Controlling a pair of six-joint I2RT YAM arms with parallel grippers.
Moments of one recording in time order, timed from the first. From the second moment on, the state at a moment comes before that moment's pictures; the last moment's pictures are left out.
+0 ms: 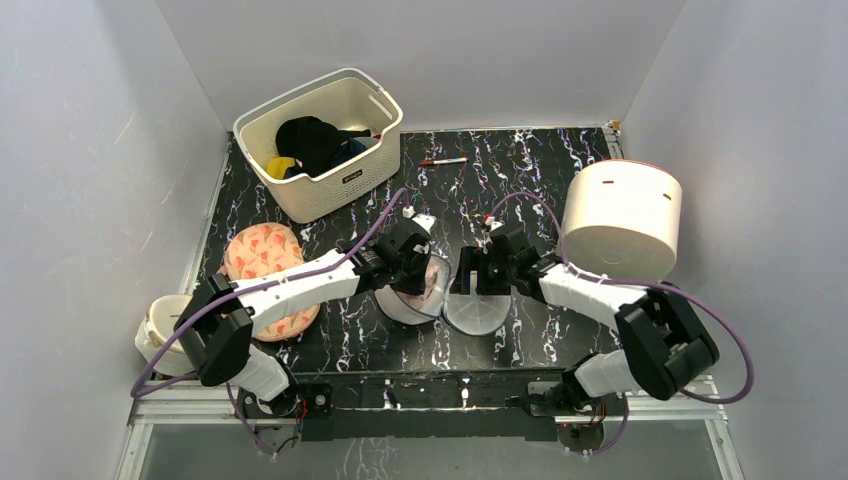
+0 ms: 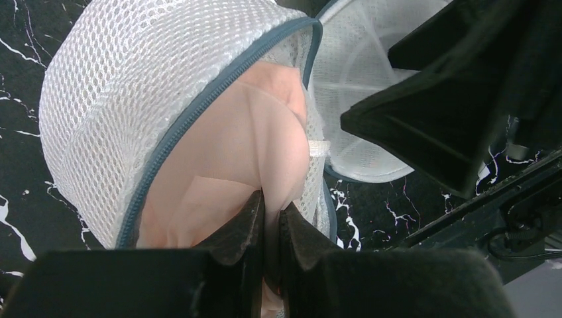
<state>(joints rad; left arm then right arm) -0.91 1.50 1.04 -0.52 -0.08 -0.51 0.54 1.35 0.64 -0.14 -0.25 0.54</state>
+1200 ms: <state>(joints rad) -0.91 1.13 1.06 -0.35 0.10 -0.46 0.54 1.38 0.60 -0.06 -0.23 0.55</state>
